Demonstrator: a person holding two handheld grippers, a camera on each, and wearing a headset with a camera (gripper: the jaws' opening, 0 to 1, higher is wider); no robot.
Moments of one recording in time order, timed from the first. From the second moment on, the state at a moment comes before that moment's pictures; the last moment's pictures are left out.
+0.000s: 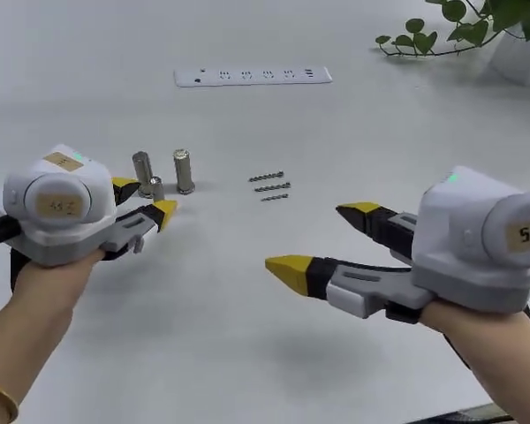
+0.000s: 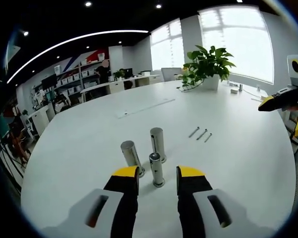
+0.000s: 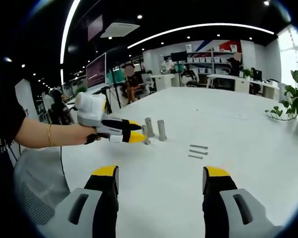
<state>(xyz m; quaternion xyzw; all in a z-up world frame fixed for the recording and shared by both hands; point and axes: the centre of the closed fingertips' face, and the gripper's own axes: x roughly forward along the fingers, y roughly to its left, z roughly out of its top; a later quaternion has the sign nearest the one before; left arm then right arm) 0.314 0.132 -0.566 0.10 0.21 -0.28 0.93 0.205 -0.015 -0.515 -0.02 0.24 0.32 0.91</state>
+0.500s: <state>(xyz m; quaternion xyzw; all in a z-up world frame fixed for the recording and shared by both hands) 0.320 0.125 -0.579 0.10 0.21 -0.31 0.92 0.209 -0.017 -0.520 -0.02 0.25 0.32 0.92</state>
